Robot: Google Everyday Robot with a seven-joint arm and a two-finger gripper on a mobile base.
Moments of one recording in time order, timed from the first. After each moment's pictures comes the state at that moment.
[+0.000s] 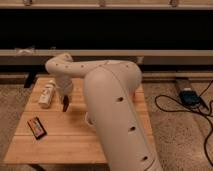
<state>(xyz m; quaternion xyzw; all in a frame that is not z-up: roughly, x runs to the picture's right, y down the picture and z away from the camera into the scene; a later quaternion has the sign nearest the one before) -0.221 0.050 0.832 -0.33 0.19 0.57 0.73</state>
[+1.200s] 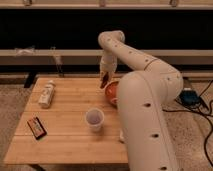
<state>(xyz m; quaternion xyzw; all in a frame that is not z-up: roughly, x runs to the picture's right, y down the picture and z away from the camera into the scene) 0.036 -0.056 0.870 -0.27 0.23 0.70 0.62</state>
